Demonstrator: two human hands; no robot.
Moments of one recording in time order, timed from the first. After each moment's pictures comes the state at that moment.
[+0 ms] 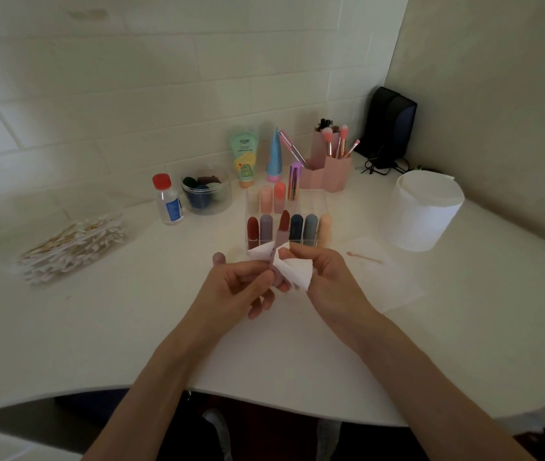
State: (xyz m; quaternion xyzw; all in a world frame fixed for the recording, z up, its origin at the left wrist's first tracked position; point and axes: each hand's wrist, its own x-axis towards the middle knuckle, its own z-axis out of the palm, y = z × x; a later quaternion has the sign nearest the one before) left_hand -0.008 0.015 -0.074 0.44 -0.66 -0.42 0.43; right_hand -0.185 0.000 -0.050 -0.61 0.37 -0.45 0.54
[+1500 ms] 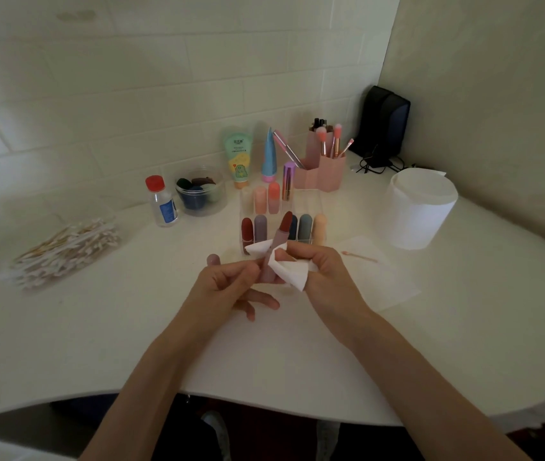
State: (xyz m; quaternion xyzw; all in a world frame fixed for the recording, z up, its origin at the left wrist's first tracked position) left_hand -0.010 0.014 -0.067 0.44 -0.55 -0.53 0.47; right_hand -0.188 -0.004 -0.053 -0.59 0.39 -0.47 0.54
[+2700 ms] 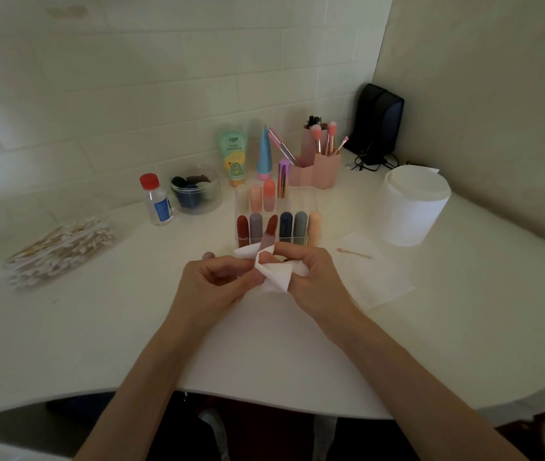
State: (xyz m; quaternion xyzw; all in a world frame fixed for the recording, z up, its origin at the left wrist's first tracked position) left_hand -0.004 0.011 -0.074 0.50 -0.56 -0.43 0.50; right_hand -0.180 -0.005 -0.060 -0.61 0.43 -0.44 0.49
